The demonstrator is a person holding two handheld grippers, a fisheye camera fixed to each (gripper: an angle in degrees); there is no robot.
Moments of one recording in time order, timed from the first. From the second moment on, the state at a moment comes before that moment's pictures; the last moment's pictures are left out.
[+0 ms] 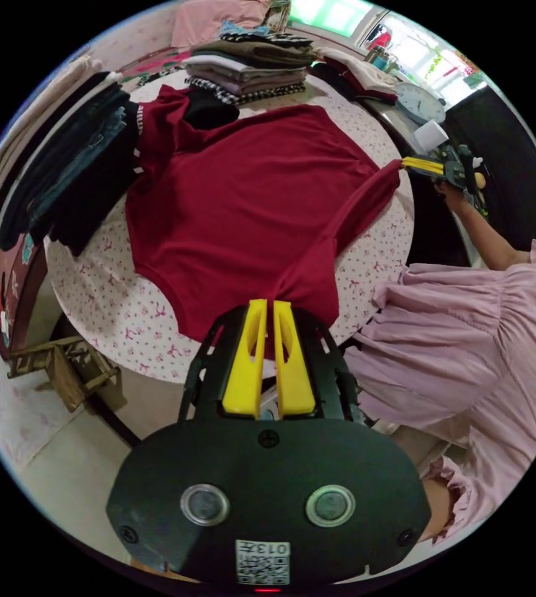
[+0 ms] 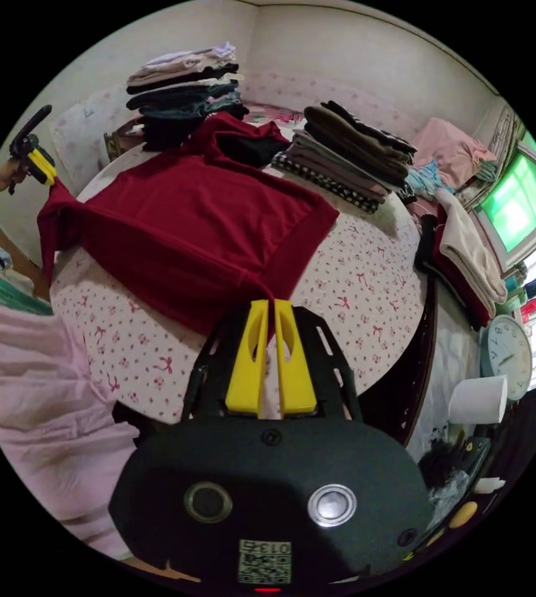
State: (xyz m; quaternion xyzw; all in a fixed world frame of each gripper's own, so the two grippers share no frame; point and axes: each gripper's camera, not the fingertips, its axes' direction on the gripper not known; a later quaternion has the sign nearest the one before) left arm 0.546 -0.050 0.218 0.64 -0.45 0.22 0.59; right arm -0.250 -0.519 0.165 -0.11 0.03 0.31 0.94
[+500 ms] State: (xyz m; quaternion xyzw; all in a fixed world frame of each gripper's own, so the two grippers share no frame) left arm 0.487 -0.112 0.088 0.71 -0.28 0.14 0.63; right arm -0.188 -0.564 0.306 -0.20 0.04 0.37 0.91
